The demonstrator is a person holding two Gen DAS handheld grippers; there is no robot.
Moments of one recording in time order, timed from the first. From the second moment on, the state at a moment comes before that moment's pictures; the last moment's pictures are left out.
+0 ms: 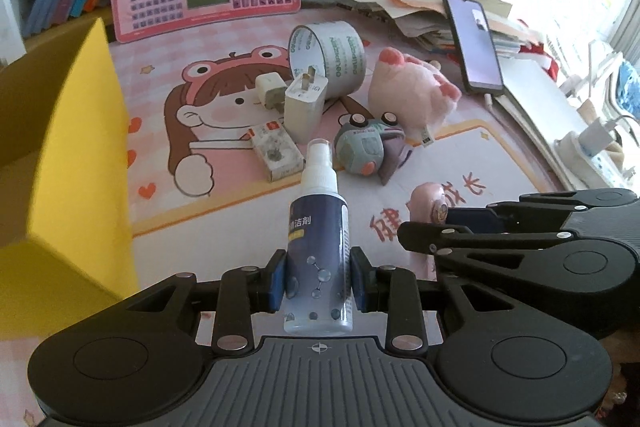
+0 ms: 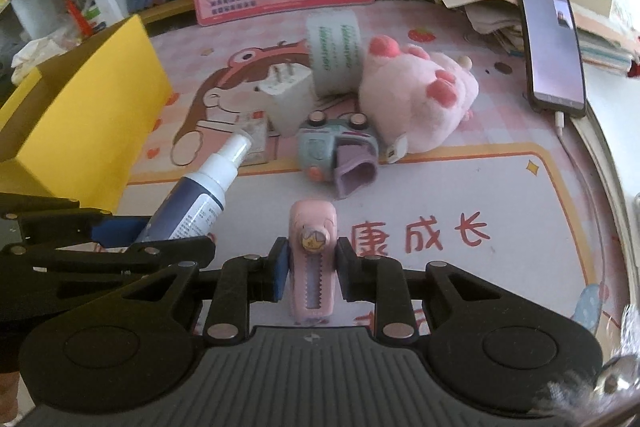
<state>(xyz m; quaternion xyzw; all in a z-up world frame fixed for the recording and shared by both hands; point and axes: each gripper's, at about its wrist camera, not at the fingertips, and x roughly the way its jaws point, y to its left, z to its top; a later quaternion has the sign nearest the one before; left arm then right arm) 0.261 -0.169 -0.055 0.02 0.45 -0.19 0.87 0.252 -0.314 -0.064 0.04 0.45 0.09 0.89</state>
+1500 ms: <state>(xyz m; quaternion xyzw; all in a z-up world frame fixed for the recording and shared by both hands) 0.093 0.089 -0.023 -0.06 0.39 -0.14 0.91 0.108 -0.070 -0.032 -0.05 0.43 0.20 0.88</state>
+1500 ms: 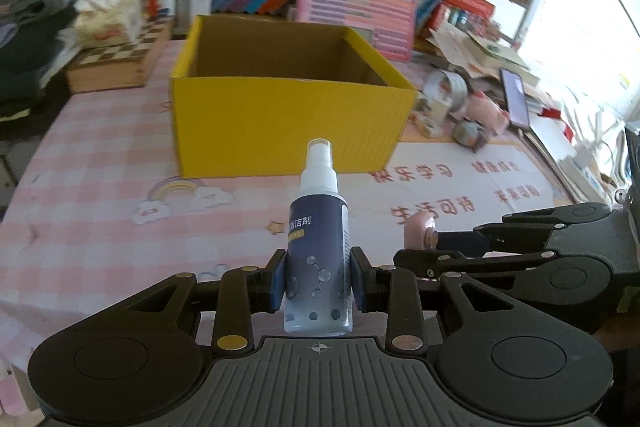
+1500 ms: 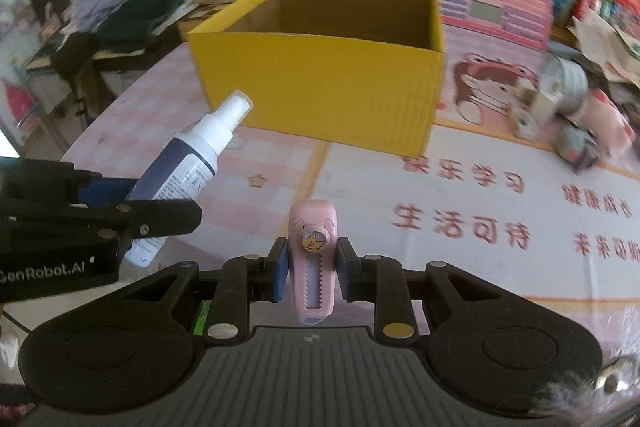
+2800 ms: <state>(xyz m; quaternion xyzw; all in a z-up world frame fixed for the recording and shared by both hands) 0.116 0.126 0.025 -0.03 0.34 -0.18 0.92 0.142 -0.040 0.015 -0.12 0.44 0.25 0.86</state>
